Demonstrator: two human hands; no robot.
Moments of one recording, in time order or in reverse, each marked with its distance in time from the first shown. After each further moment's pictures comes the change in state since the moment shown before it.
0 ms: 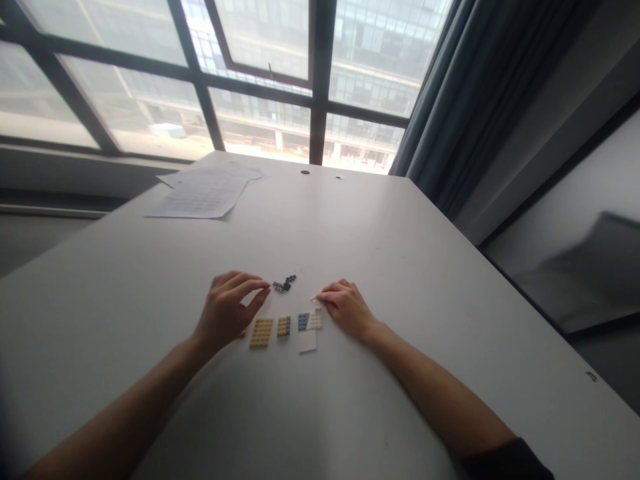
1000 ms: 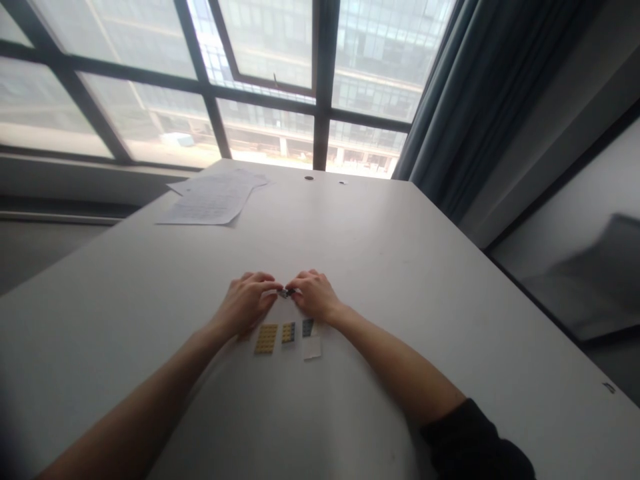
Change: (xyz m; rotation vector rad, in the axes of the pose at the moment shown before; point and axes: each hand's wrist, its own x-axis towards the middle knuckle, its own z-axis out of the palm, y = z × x) left_hand 0.013 -0.019 0.020 0.097 -0.436 -0.231; right_hand 0.073 -0.033 0.027 -0.040 -0.093 -0.026
